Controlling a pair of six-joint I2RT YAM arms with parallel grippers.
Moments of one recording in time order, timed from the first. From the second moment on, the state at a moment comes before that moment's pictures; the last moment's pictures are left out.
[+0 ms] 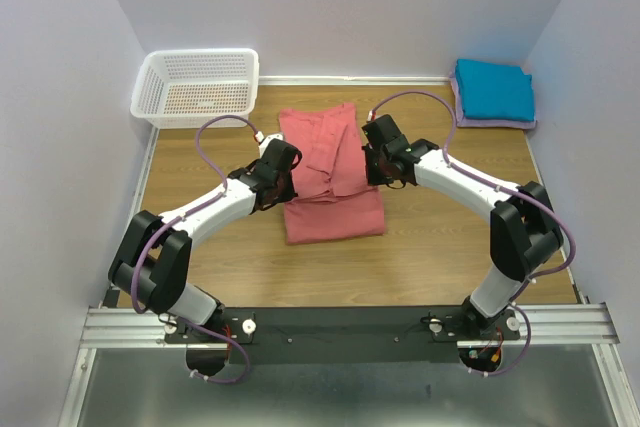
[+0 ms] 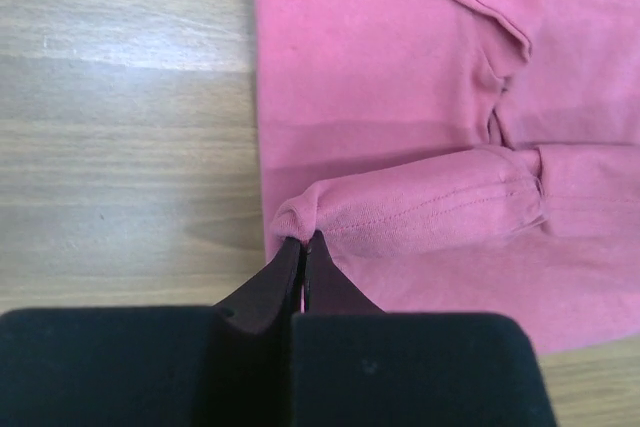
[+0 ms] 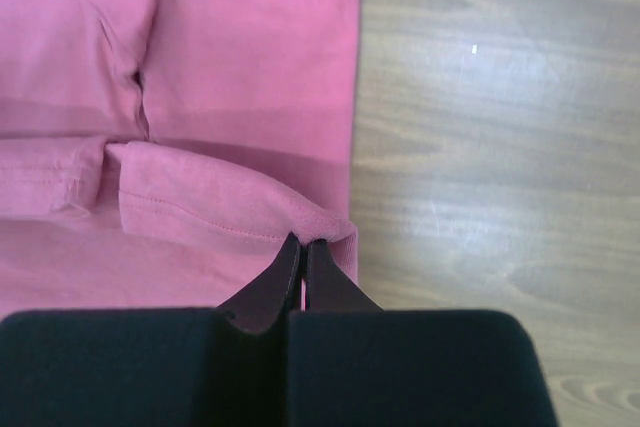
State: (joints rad) left arm -0.55 1.47 0.93 -0.37 -0.20 -0.64; right arm 0.61 1.69 1.25 -0.53 0.17 0.39
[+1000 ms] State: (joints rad) left arm -0.48 1.72 1.06 -0.27 -0.29 -0.54; right arm 0.53 1.89 1.36 -0.42 0.15 0.35
